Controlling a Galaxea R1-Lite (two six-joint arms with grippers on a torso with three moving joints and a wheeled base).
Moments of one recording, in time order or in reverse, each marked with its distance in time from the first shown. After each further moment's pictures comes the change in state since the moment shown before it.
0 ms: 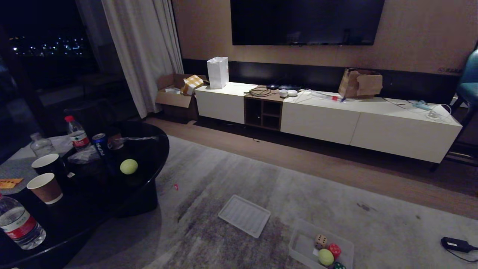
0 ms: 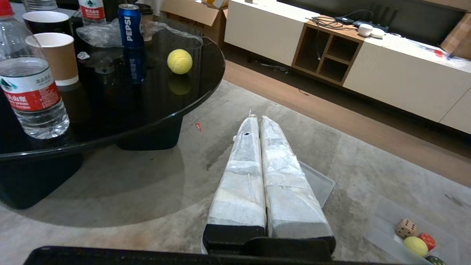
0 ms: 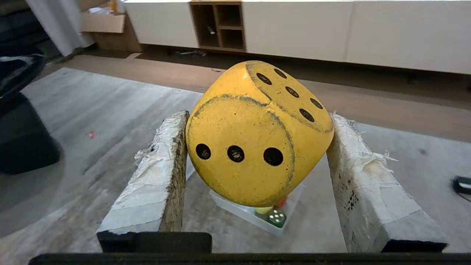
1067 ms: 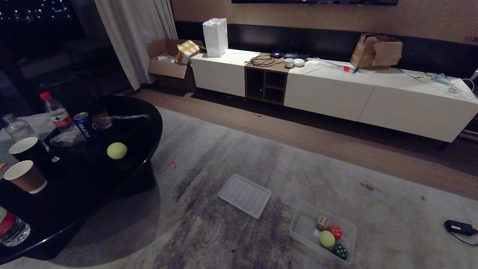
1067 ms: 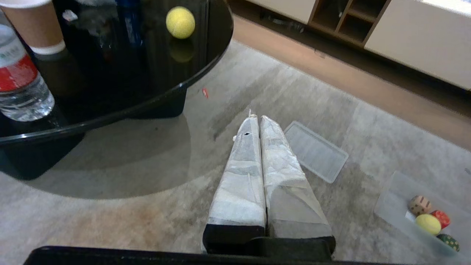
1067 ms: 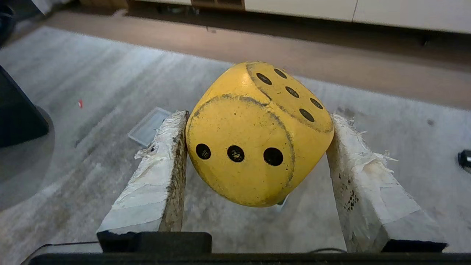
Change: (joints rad) left arm 0.000 0.000 0.000 0.000 0.000 0.000; right arm 0.000 0.000 0.000 0.000 0.000 0.000
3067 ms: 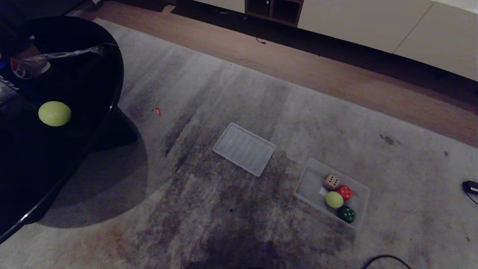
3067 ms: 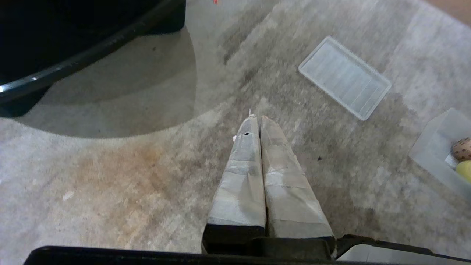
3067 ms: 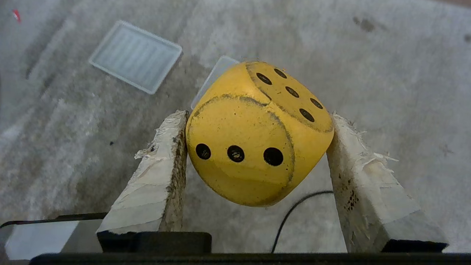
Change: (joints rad) left arm 0.000 0.000 0.000 0.000 0.000 0.000; right arm 0.000 0.000 0.000 0.000 0.000 0.000
